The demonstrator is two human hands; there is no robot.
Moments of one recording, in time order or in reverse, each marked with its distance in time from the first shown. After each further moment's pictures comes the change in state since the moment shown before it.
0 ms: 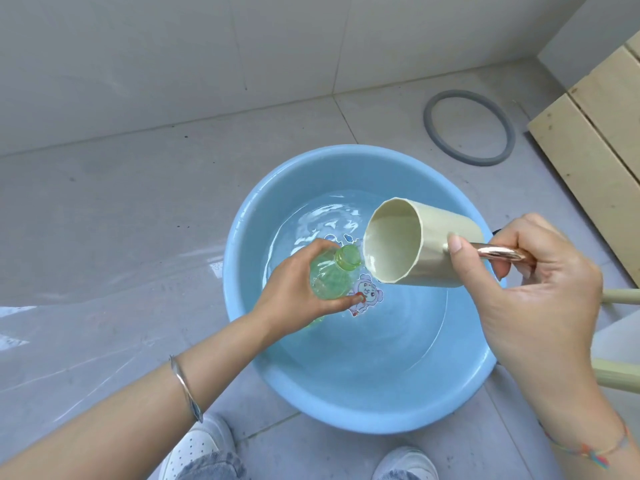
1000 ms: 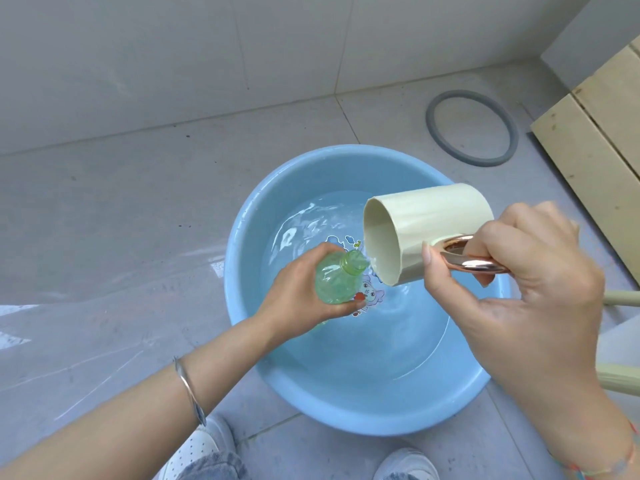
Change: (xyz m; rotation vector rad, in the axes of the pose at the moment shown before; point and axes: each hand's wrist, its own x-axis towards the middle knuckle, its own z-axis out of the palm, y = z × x) left_hand -0.002 0.003 0.003 0.016 0.000 0.036; right_hand 0.007 -0.022 0.000 -0.120 -0.139 -0.326
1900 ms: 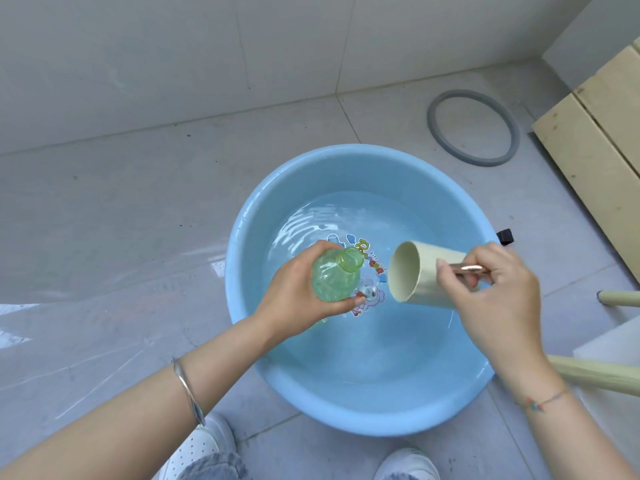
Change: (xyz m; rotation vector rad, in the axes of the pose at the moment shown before) left_hand 0.001 -0.005 0.000 -0.060 0.008 -0.050; right_hand -0.037 0.076 0.035 -0.056 -0.010 0.432
